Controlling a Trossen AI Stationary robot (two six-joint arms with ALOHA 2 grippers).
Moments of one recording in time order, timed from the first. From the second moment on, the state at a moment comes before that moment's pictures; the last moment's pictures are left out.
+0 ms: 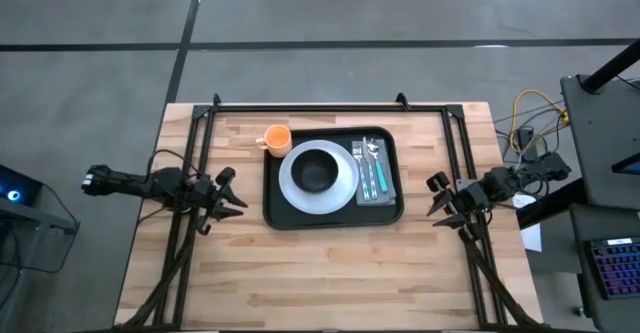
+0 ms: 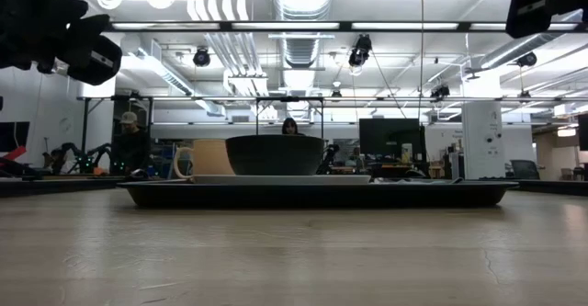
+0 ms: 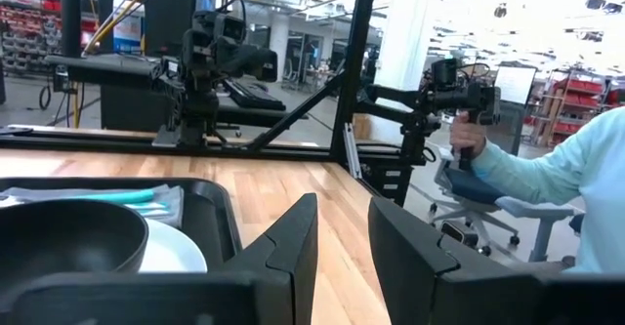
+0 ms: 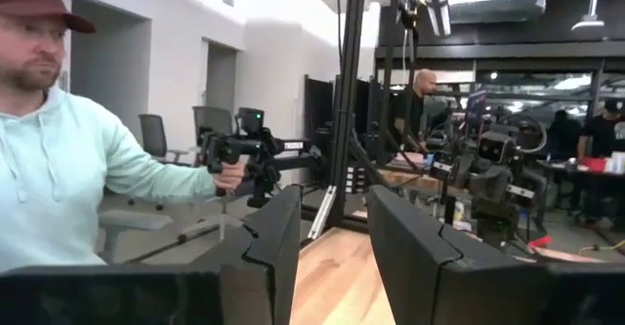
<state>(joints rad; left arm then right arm) -0.17 0.00 0.01 0.07 0.13 -0.16 0.38 0.00 0.01 0.27 -0.13 -0.01</state>
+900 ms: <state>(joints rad) -0.17 0.05 0.01 0.09 0.07 -0.18 0.37 0.00 0.01 0.13 0.28 0.11</state>
